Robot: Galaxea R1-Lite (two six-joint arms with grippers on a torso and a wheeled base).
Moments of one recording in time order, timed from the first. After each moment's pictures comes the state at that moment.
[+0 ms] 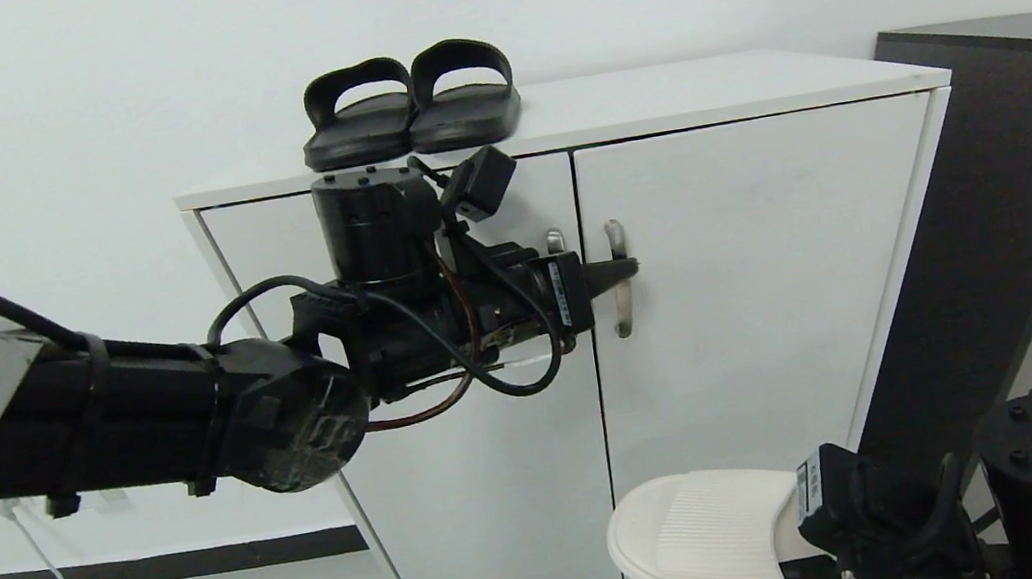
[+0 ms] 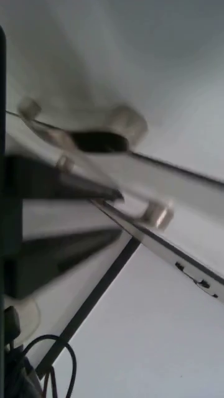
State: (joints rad) left arm -0.59 1.88 -1.18 -0.62 -0.46 -0.31; right arm 0.89 1.54 -0.38 -0.74 0.19 -0.14
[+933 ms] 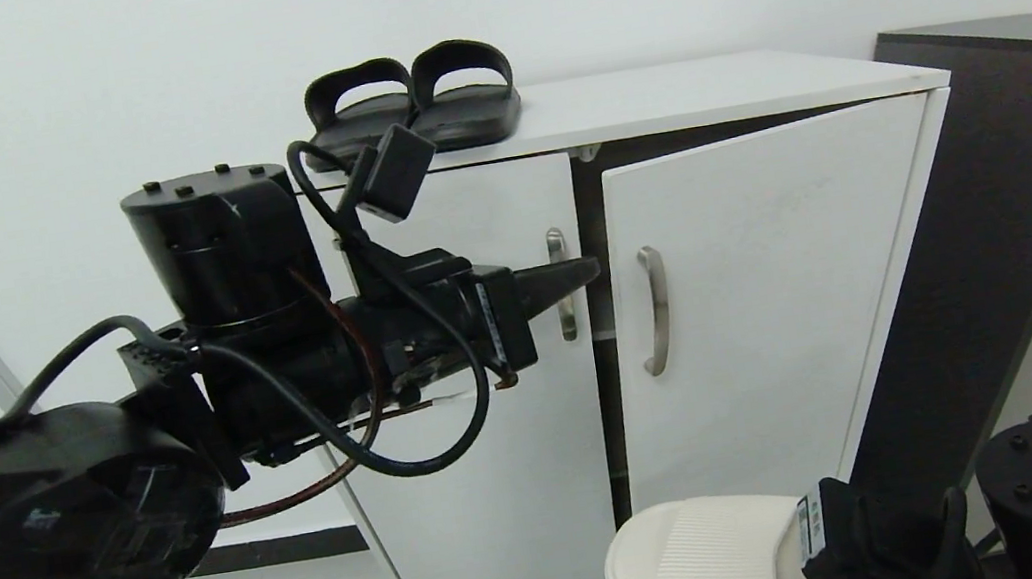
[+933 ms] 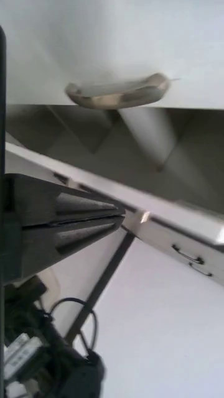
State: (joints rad) left arm -0.59 1.66 -0.96 -0.71 -0.47 -0.28; right arm 0.92 1.54 -0.36 -0.74 0.19 -0.14
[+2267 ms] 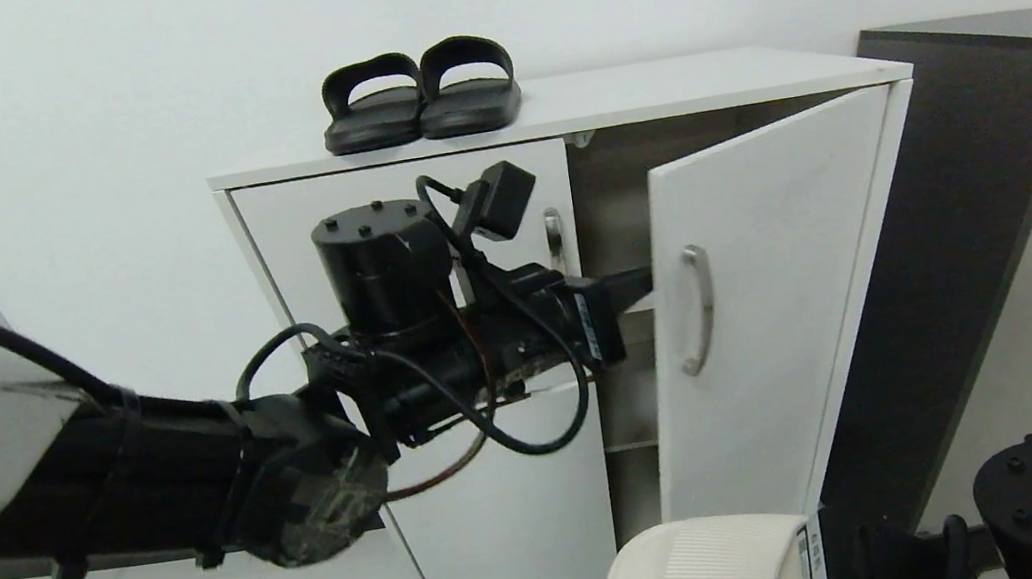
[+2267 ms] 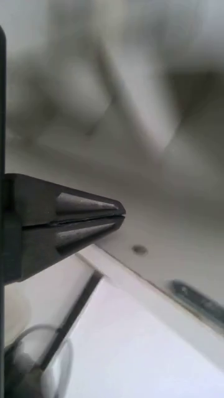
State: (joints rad) left arm -0.68 1.87 -1.03 -0.88 -0.44 -0.28; right arm 0.94 1.55 -0.35 -0.74 0.19 -0.16
